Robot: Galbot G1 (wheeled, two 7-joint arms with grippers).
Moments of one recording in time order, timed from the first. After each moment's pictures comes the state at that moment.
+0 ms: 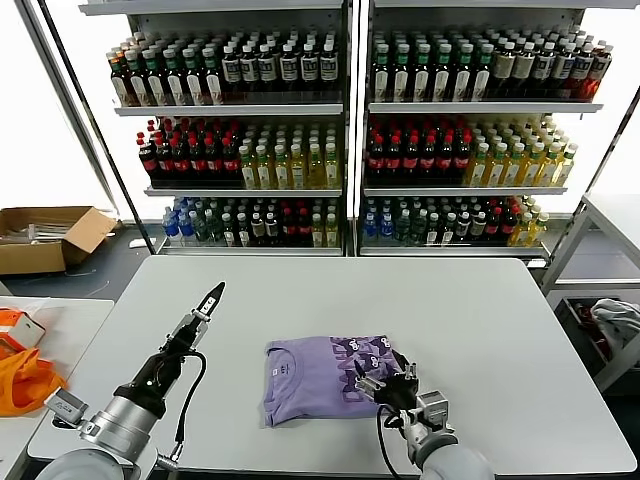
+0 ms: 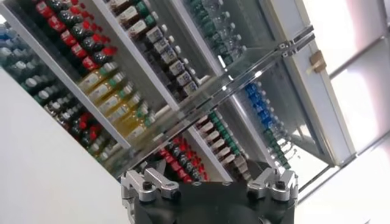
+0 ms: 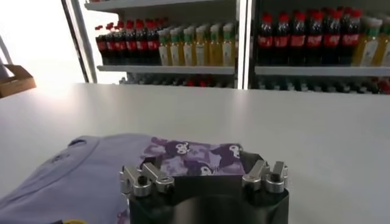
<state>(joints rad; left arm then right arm) 1.49 -1.25 -0.69 -2.34 -1.41 0.36 -0.09 -1.32 1.22 0.19 2.00 0.36 -0.44 0.17</state>
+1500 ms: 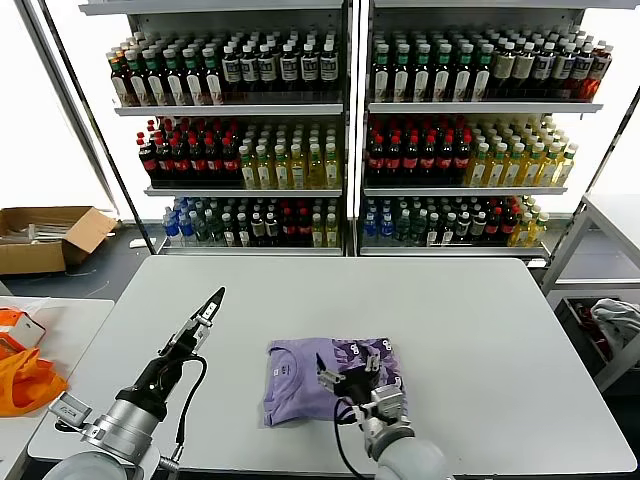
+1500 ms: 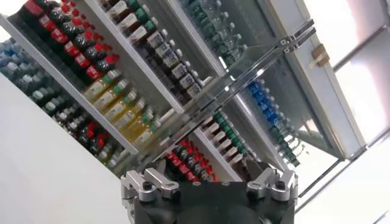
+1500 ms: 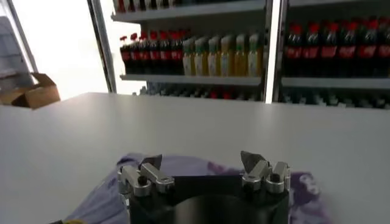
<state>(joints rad) 1.50 -1.27 -0.69 -2.32 -1.30 0.35 -0.04 -1.23 1.26 0.05 2.05 0.31 -0.43 0.25</state>
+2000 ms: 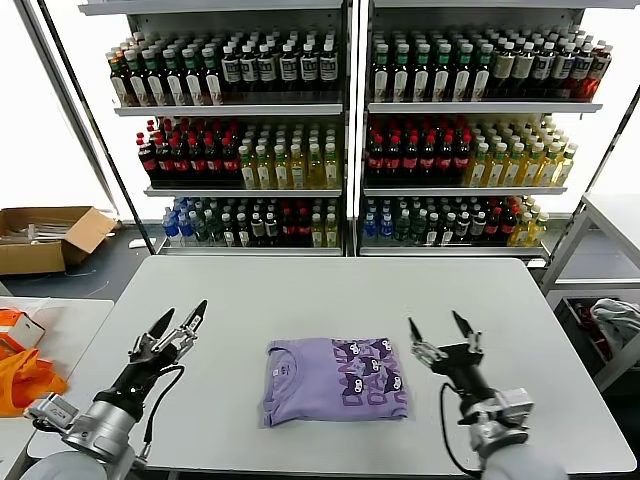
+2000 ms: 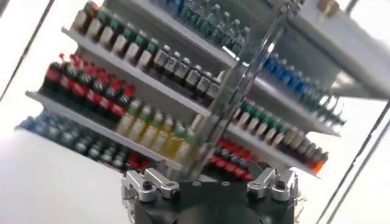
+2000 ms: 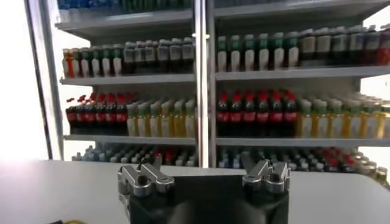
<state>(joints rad) 1.52 -1.25 -0.80 -2.23 -0.92 0.36 0.10 -1.48 1.16 0.53 2.18 0.40 -0.22 0.08</state>
